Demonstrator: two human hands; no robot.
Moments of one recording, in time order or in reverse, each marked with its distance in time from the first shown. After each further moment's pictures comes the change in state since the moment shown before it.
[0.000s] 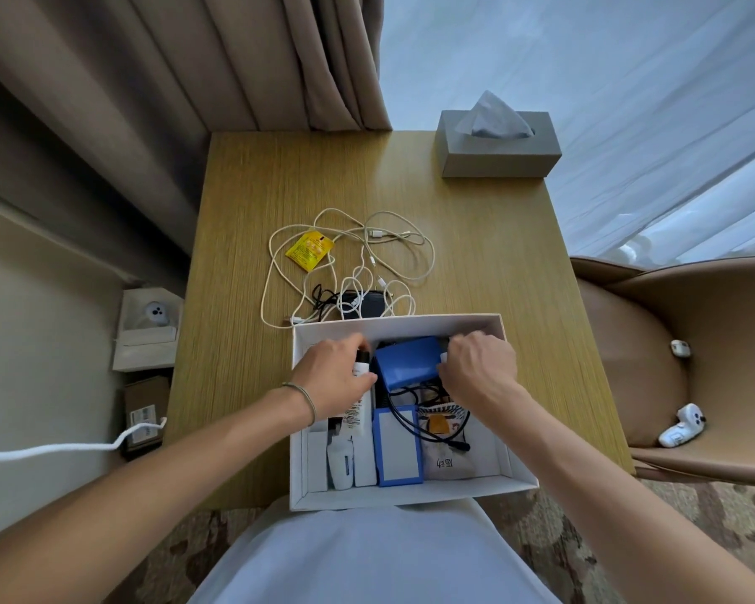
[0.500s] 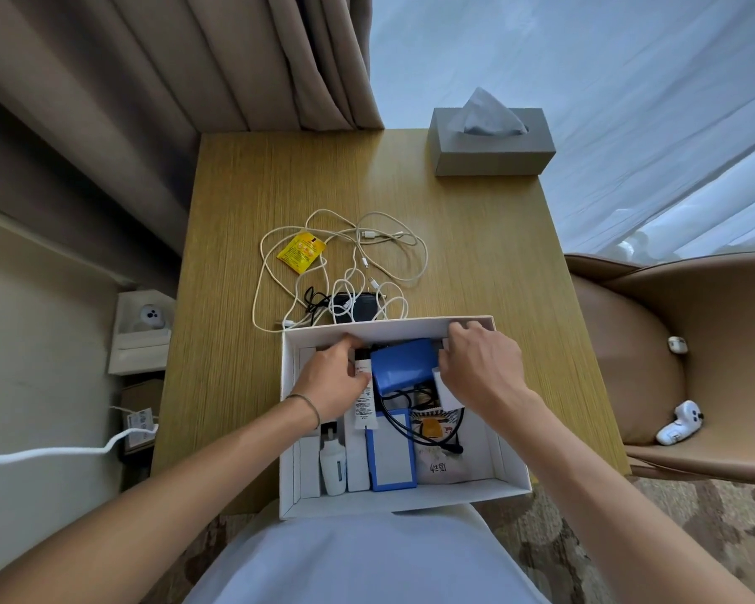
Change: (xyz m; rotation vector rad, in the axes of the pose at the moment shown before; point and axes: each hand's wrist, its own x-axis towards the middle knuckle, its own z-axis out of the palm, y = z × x) left_hand 0.012 -0.002 0.024 -0.231 0.007 -0.179; right_hand -0.008 0.018 -0.012 0.221 0.154 -0.043
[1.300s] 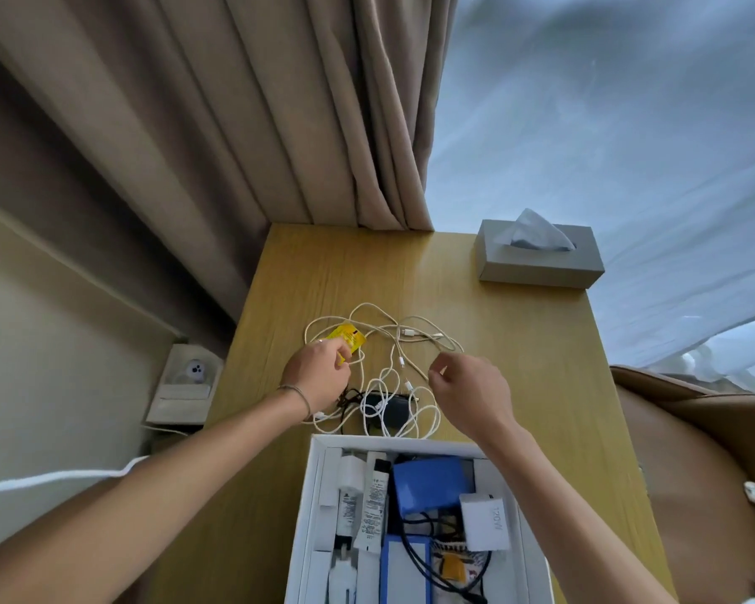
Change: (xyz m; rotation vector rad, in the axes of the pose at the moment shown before) left_hand 0.095 0.007 -0.114 0.213 0.253 -0.057; right_hand 0.107 -0.038 -0.056 0.451 0.050 -0.067
